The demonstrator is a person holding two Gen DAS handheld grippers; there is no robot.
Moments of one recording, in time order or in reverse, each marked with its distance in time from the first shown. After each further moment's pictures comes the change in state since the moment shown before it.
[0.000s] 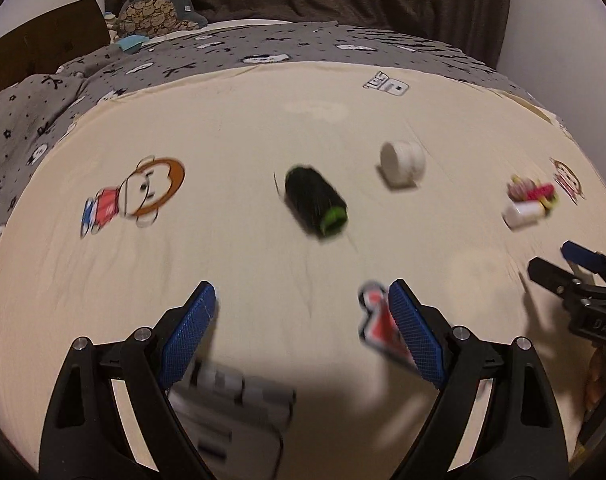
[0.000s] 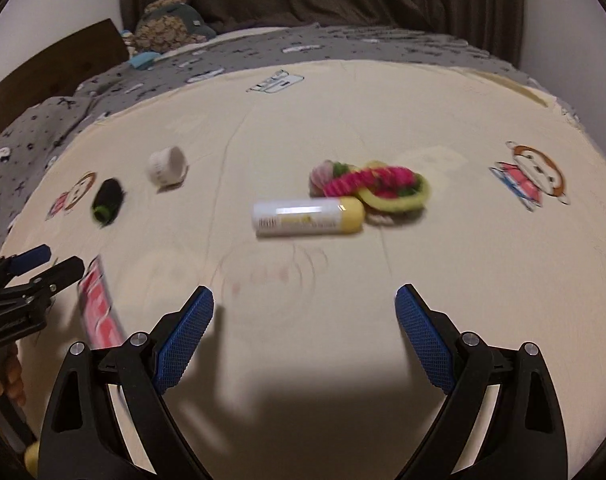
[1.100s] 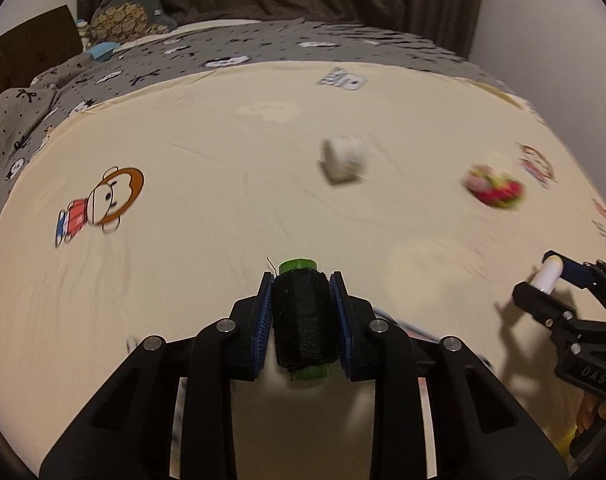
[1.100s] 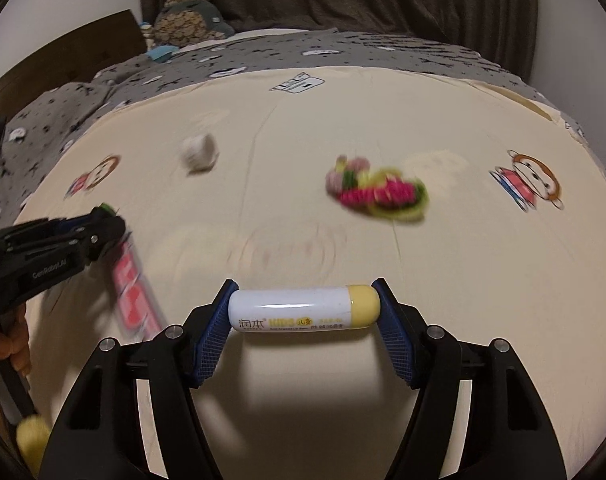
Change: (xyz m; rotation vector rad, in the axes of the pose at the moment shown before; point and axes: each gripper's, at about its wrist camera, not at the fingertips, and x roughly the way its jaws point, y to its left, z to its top) left arm -0.025 -0.033 -0.014 0.060 0.008 -0.100; right arm -0.056 0.008 -0.041 -0.098 -0.034 0.028
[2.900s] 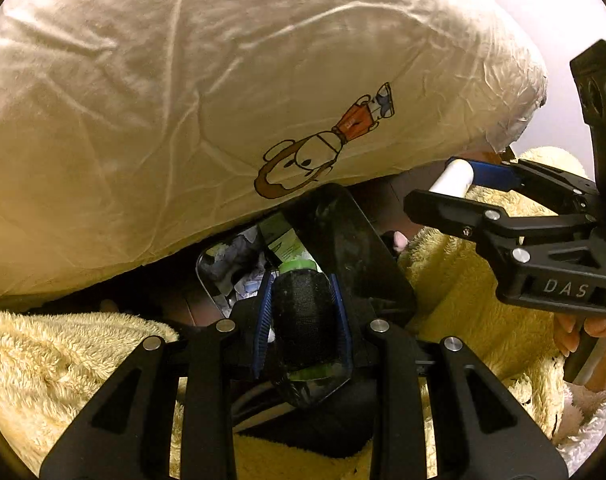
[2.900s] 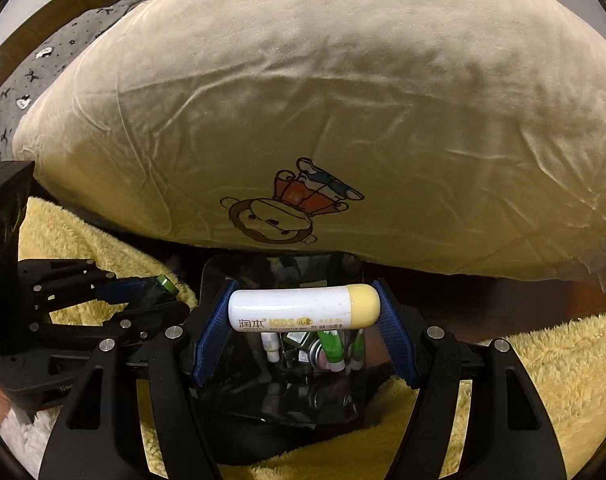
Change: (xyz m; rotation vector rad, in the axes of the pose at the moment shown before) left arm -0.032 -0.123 -0.313 0.166 0.360 -0.337; right arm -0.061 -0.012 -0.277 0.081 0.262 0.059
